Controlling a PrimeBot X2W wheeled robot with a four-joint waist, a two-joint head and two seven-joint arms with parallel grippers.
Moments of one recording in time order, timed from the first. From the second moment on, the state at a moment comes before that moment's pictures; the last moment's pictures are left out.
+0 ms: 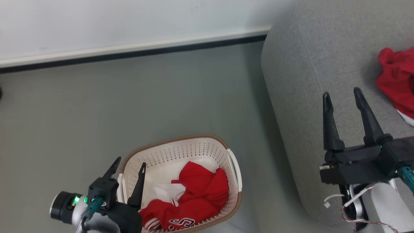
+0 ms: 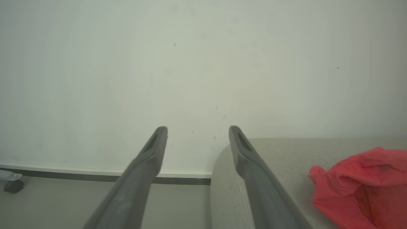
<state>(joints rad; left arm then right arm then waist) -0.16 0.20 -0.25 0.26 -0.18 -0.03 -0.09 -0.28 -0.20 0.20 -0.01 0.19 -0.07 -0.23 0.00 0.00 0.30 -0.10</state>
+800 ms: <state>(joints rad) -0.41 0.22 -0.37 0.55 -0.10 -0.10 0.07 -0.65 -0.12 0.25 -0.02 0.17 -0.07 -0.22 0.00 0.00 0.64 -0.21</state>
